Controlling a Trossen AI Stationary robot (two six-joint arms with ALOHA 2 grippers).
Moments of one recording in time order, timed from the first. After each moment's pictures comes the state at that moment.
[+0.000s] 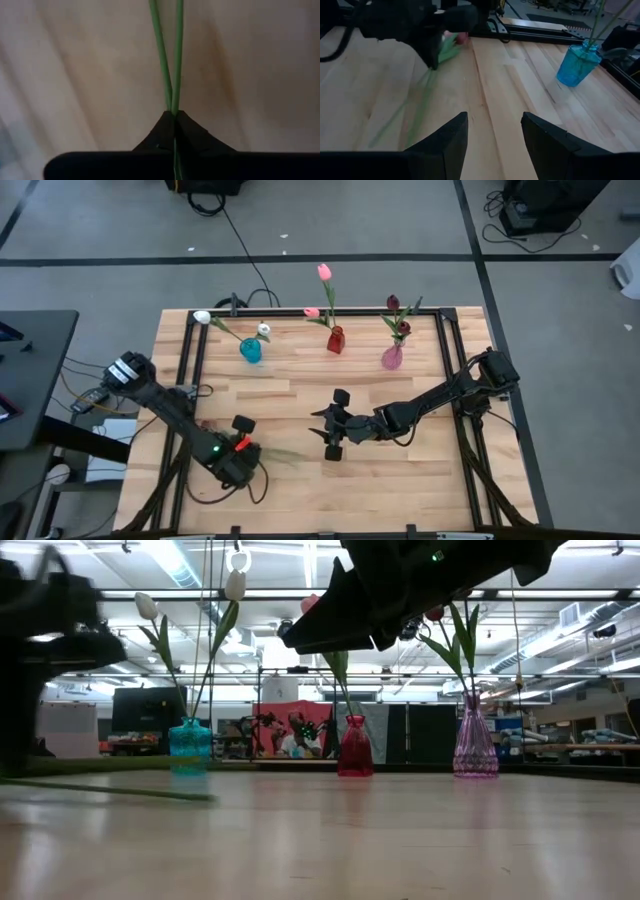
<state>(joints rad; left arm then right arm) -0.72 1.58 0.86 -0.83 -0.33 -0.37 0.32 1.80 1.00 0.34 0.50 0.09</state>
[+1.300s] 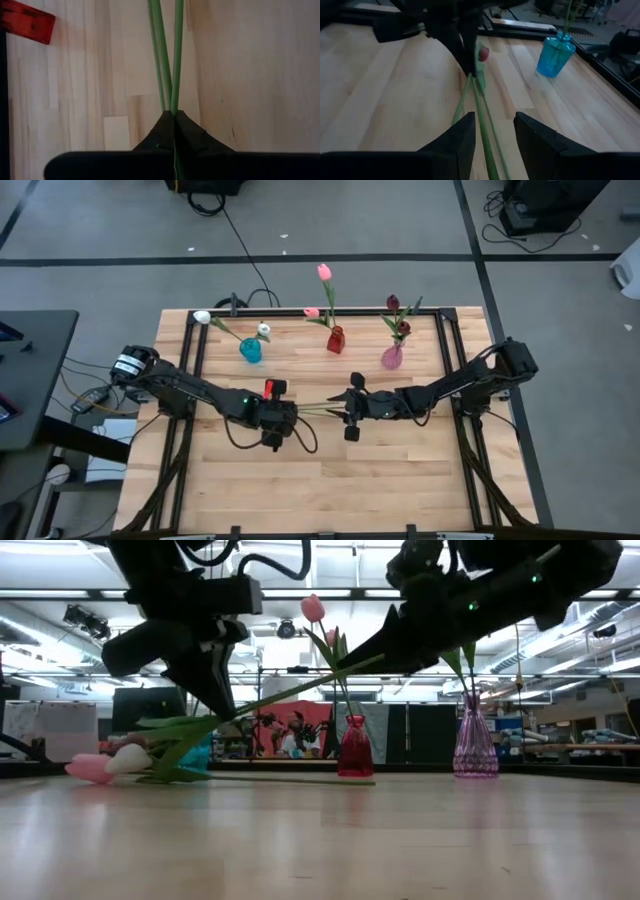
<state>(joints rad) -0.27 1.58 1.00 -0.61 -0.46 -0.04 0.19 1.62 0.68 0.56 0.36 0.01</state>
